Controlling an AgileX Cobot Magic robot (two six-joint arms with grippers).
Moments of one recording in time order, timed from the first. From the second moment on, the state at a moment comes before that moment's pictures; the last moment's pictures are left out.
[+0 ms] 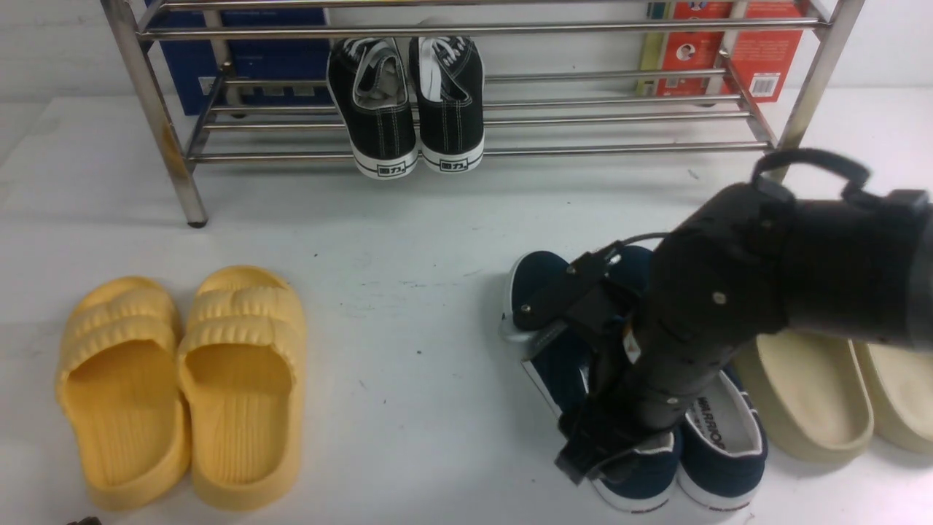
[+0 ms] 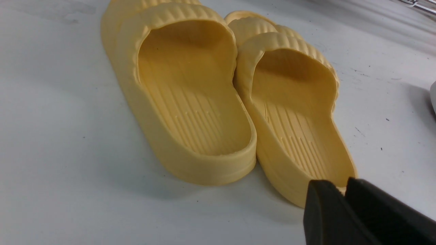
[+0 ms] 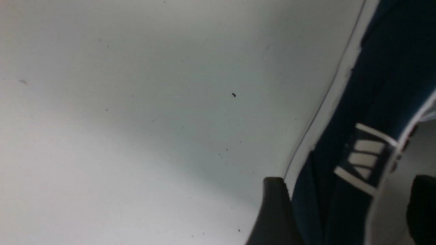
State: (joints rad) right arm 0.73 1.74 -1.15 0.05 0.83 0.00; left arm -0.03 -0.01 0.03 -0.13 0.40 -0.24
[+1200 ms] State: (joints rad) right arm 0.55 1.82 -1.59 0.26 1.02 -0.02; left arm -0.03 -0.01 0.03 -0.13 0.40 -0.24
